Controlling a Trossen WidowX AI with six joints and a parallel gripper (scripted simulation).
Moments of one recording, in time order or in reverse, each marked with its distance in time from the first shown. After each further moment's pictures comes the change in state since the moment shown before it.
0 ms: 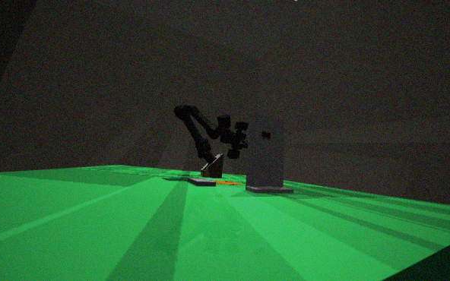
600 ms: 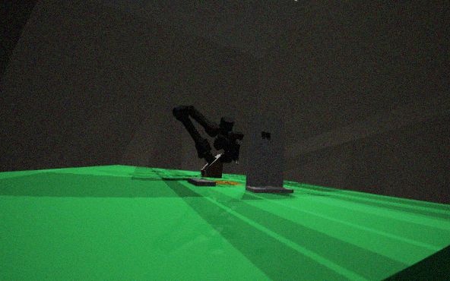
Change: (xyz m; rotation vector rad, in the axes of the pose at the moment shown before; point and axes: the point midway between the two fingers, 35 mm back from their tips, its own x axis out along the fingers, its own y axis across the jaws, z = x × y) arm -0.009 -0.061 0.029 0.078 -0.161 -0.350
